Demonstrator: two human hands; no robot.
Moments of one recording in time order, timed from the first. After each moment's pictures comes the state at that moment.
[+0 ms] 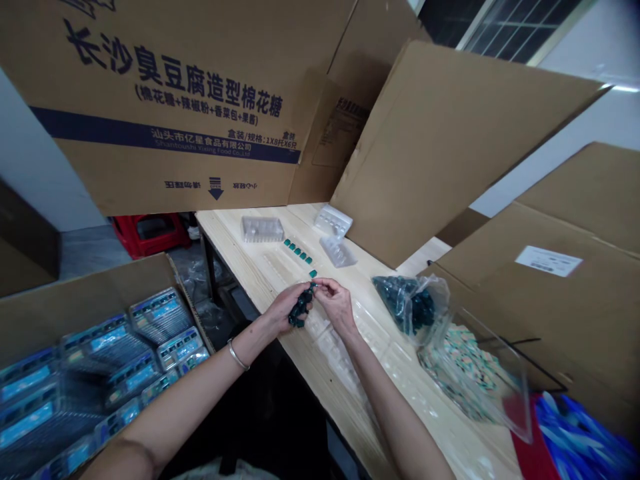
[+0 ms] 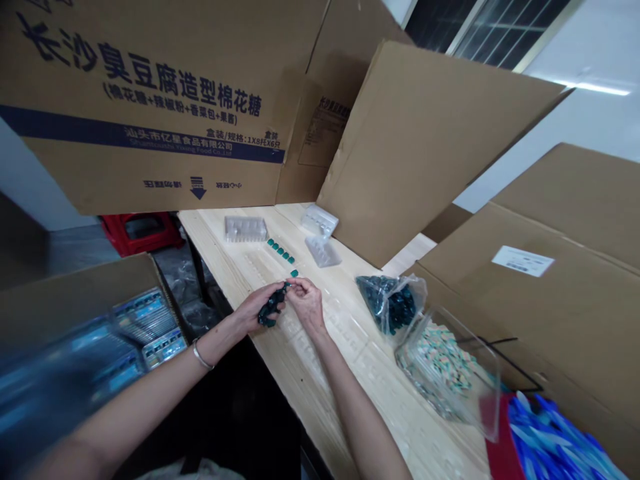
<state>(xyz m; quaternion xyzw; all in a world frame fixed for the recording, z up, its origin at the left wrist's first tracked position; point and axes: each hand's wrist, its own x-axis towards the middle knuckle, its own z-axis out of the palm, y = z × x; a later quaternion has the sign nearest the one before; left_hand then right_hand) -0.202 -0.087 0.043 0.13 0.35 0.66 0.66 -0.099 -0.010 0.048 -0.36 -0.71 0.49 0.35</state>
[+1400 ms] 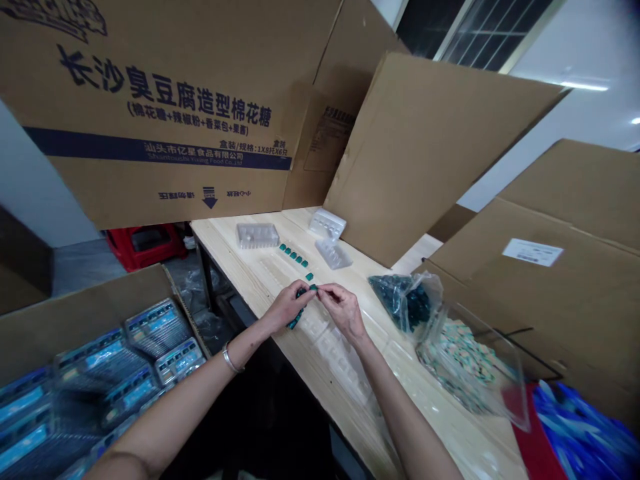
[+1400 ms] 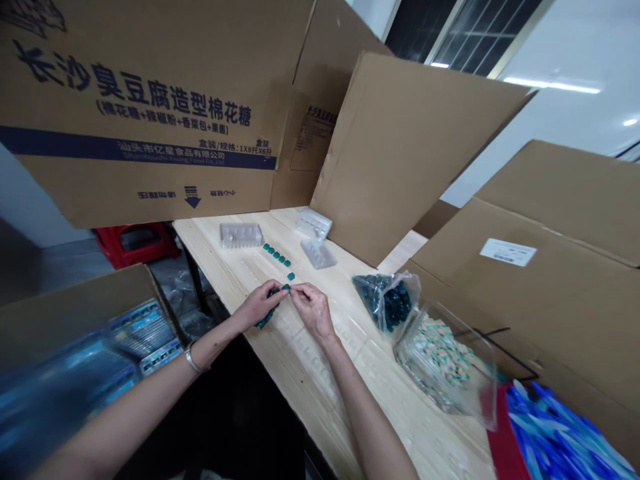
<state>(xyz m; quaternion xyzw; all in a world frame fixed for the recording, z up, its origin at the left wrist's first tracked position) -0.211 -0.082 0.037 0.49 0.58 0.56 0.33 -0.070 -0.013 0.064 -0.27 -0.82 0.35 0.37</state>
